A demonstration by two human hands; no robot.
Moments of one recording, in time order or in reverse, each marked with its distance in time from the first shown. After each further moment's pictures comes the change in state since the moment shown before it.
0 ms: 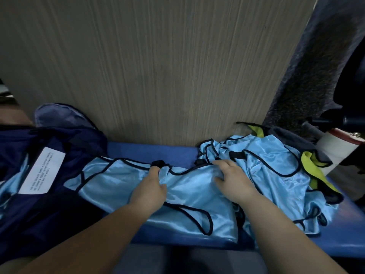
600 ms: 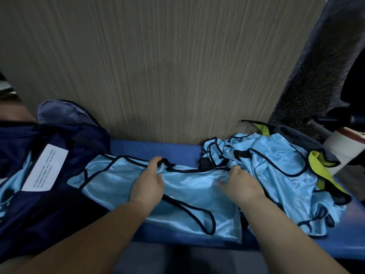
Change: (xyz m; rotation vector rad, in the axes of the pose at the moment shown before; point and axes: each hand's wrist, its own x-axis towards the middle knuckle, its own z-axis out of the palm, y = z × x) left_hand 0.009 -0.008 -0.001 -0.137 0.119 0.069; right_hand -0.005 -0.016 0.001 -0.185 -0.031 0.339
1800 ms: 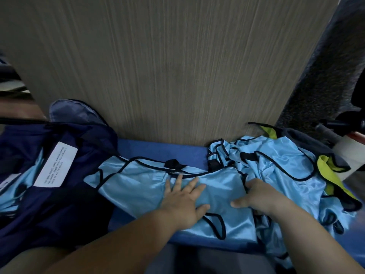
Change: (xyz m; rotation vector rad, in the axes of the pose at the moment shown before) left_hand -0.024 0.020 0.045 0.704 -0.475 0.324; right_hand -0.013 0.032 -0.020 0.280 -0.291 0.062
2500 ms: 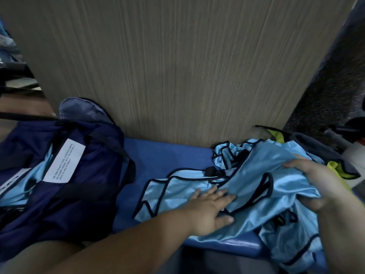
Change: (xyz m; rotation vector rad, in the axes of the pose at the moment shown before) left_hand -0.003 0.028 -0.010 -0.205 -0.090 0.303; right_hand -0.015 0.014 -0.068 1.116 0.092 -0.167
